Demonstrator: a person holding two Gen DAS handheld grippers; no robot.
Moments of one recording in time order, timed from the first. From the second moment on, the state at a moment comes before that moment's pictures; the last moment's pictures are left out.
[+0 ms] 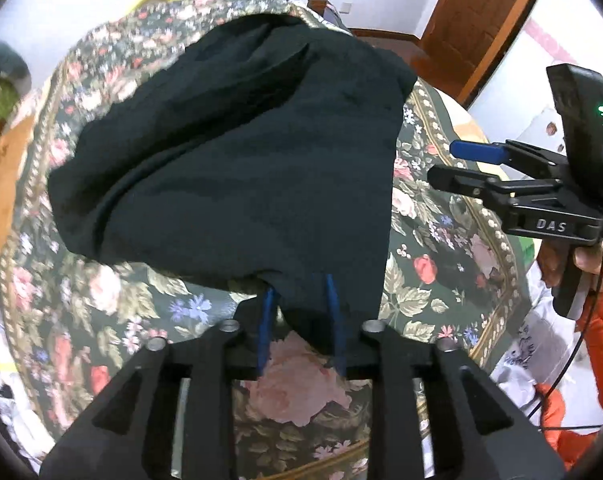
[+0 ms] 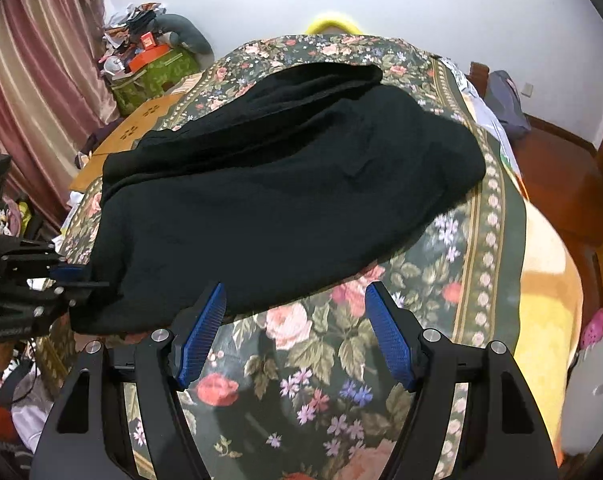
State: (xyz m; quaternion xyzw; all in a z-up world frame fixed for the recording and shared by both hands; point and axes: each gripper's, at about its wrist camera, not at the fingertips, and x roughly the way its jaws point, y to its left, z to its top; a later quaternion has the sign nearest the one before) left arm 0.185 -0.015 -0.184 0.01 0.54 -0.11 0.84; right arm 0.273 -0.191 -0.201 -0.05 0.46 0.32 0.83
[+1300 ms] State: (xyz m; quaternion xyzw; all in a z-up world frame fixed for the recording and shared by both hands) left arm 0.345 0.155 -0.232 -0.08 0.51 -0.01 0.86; right arm 0.314 -0.171 -0.247 0.03 0.52 0.29 0.80
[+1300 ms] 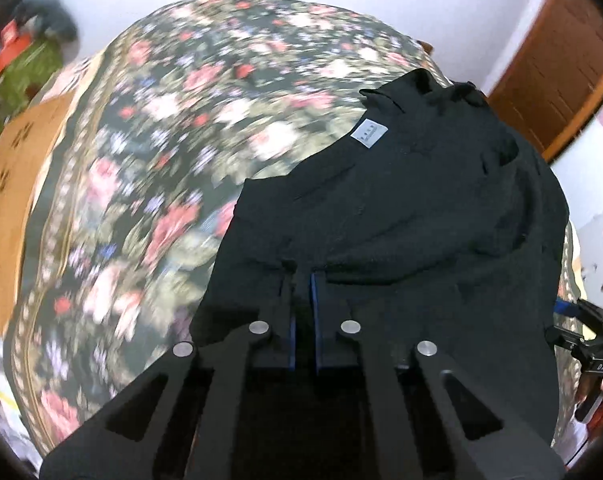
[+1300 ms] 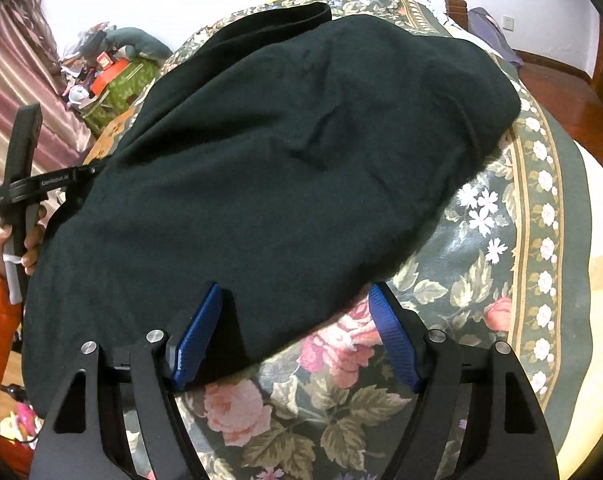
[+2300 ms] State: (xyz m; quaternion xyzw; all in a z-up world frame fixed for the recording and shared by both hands) left arm 0.158 0.123 -0.208 -0.04 0.52 0.02 0.85; right arm 0.251 -0.165 -0.242 -0.05 0.51 0.34 0.79
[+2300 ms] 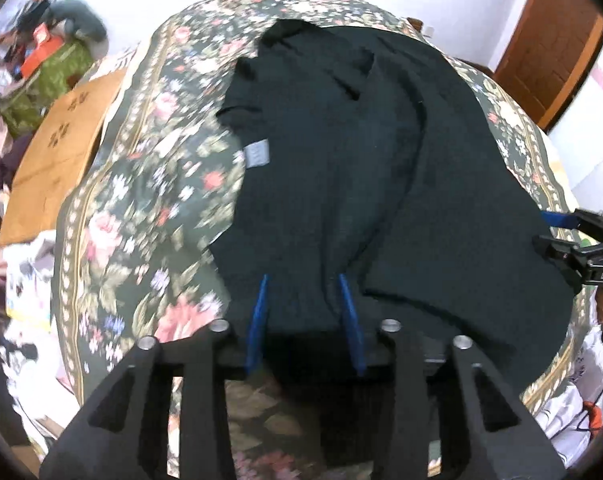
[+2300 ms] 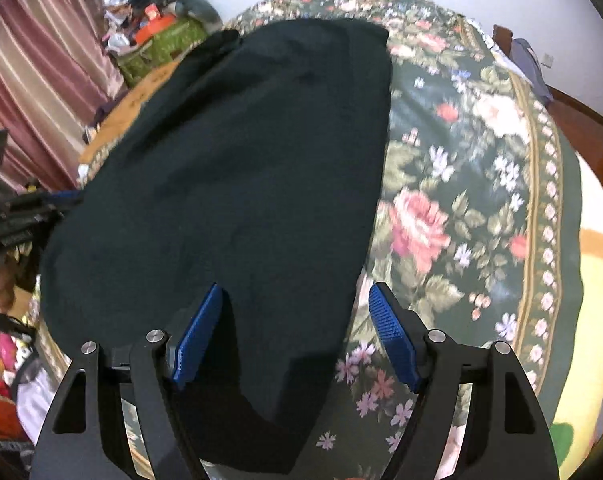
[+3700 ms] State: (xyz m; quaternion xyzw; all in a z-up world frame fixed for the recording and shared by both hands) left arm 0.335 0.218 -0.202 -0.08 0.51 0.14 0.85; right arm 0.294 -0.133 -0.250 -0.07 0.47 0.37 0.80
